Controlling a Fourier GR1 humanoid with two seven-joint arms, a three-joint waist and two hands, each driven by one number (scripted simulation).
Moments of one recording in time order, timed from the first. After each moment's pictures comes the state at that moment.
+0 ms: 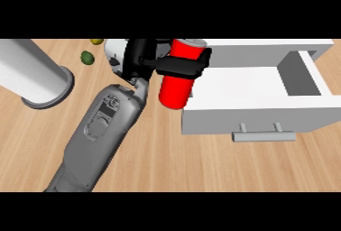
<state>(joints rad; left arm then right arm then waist) -0.88 0.00 -0.17 -1.25 0.00 0.38 0.26 0.30 -0.02 -0.26 -2.21 -0.11 0.20 0.10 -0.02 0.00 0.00</state>
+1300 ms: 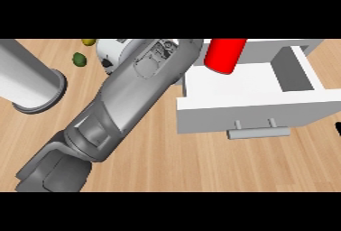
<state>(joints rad) -1.45 0.00 -0.30 -0.60 0.30 0.55 0.17 0.25 -0.02 -0.26 -2.18 -0.09 0.21 0.11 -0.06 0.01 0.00</state>
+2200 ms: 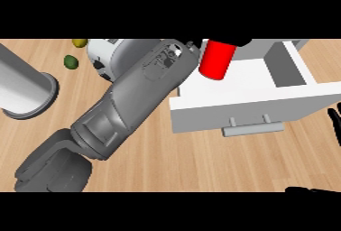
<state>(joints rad) -1.47 0.00 -0.51 -0.44 0.46 0.64 0.04 0.15 -0.04 -0.25 -2.14 -0.08 0.19 0.14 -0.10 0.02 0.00</state>
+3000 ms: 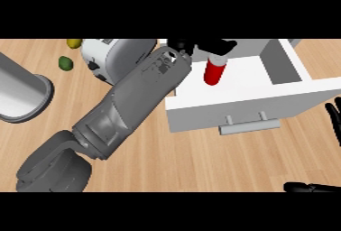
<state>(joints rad) -1.44 0.00 -0.61 -0.36 0.52 0.71 -0.04 0.11 -0.06 -0.24 -2.12 -0.08 0.20 0.13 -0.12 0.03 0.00</state>
